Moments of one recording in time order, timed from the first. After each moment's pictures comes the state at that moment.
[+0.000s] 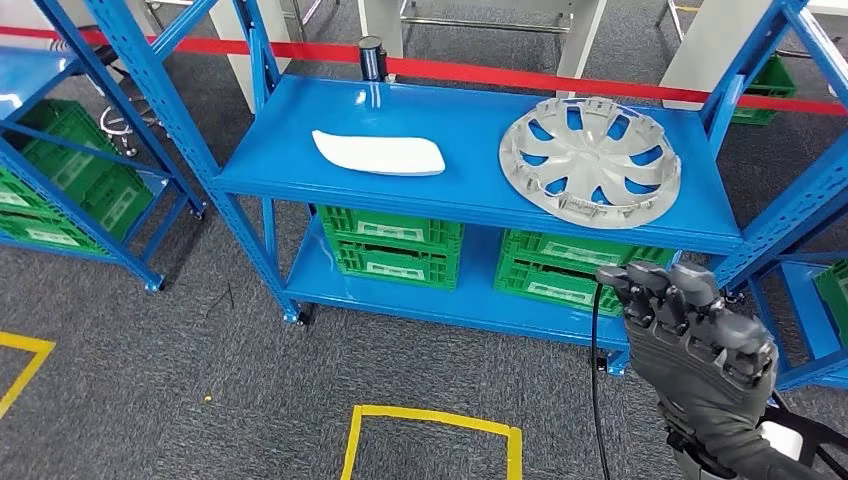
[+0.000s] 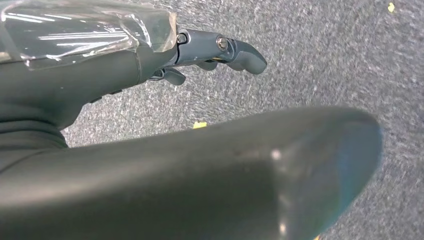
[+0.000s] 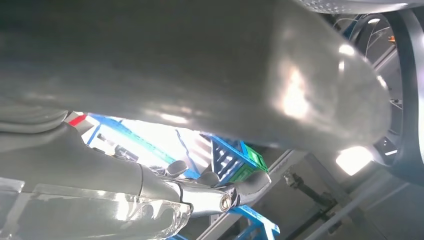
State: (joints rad) left arm 0.16 -0.36 1.10 -1.18 -0.62 -0.62 -0.09; right arm -0.11 -0.20 0.20 -2.18 -0.12 0.52 -0.59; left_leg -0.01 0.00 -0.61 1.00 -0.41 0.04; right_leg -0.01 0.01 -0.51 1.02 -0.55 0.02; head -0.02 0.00
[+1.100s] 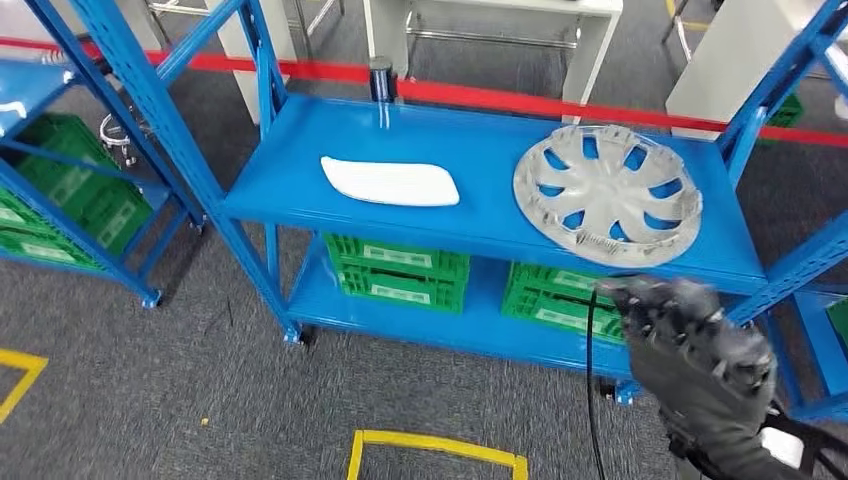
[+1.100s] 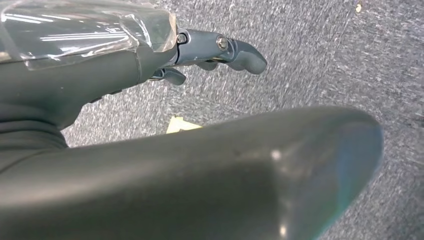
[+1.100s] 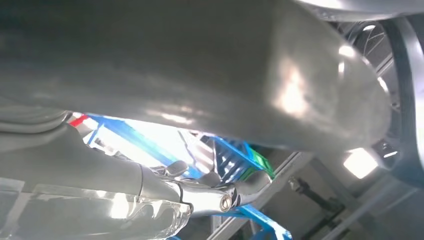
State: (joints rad) left arm 0.19 -0.36 1.06 -1.18 -0.57 -0.61 -0.08; right arm -0.08 -0.19 0.19 -2.18 -0.12 0.56 -0.58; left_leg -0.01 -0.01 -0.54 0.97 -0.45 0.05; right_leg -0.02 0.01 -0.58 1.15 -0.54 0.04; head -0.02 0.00
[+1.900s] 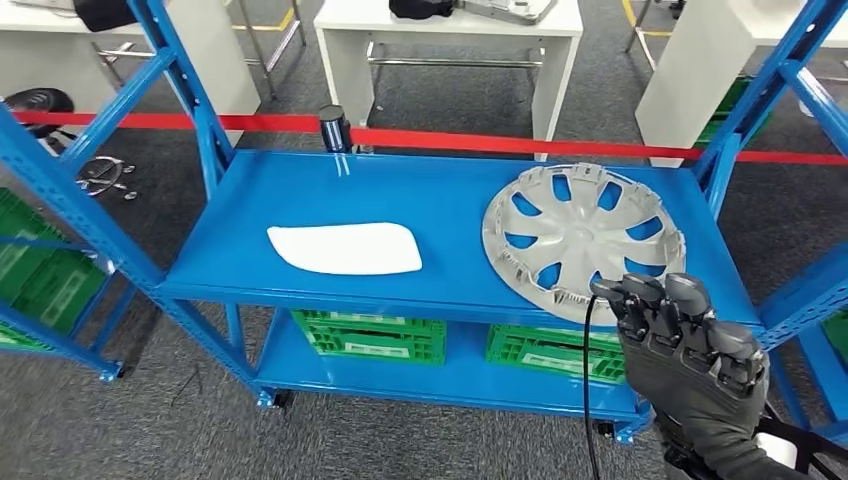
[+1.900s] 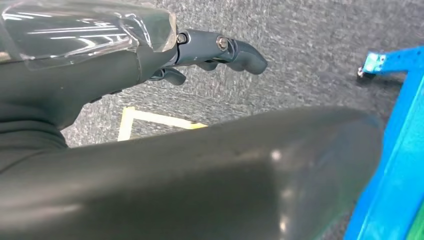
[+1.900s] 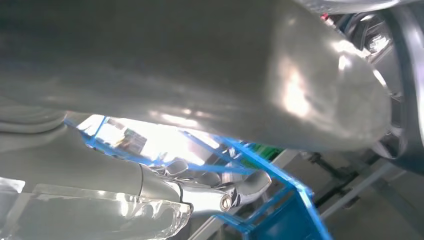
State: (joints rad) left arm 0.20 -0.36 1.05 -1.18 -0.57 -0.62 -0.08; right arm -0.06 -0.14 0.17 -2.18 -0.14 0.59 -0.56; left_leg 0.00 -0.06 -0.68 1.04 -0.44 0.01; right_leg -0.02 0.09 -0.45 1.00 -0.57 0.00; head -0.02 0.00
